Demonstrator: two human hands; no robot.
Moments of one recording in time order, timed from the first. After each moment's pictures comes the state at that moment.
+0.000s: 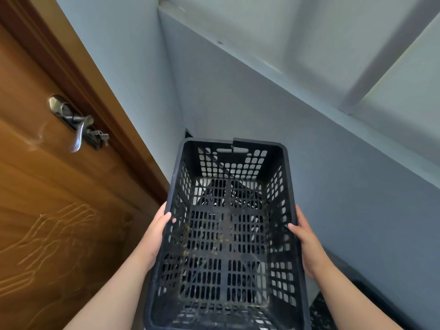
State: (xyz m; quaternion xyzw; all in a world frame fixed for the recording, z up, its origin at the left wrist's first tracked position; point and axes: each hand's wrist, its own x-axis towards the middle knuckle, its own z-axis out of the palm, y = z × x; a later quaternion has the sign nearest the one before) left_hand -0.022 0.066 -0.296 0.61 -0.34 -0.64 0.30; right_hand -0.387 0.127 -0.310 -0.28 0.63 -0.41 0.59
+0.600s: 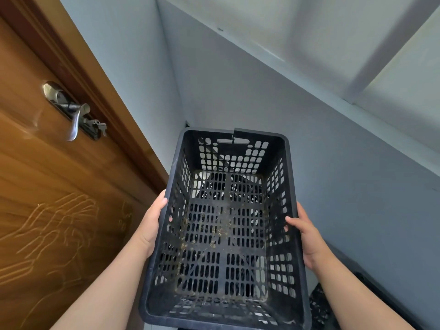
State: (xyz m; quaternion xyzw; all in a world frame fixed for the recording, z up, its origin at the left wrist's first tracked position) left_hand -0.026 0.063 -0.287 0.59 -0.30 -0.68 0.33; right_hand -0.386 0.128 -0.319 -0.20 0.61 -0.43 0.63
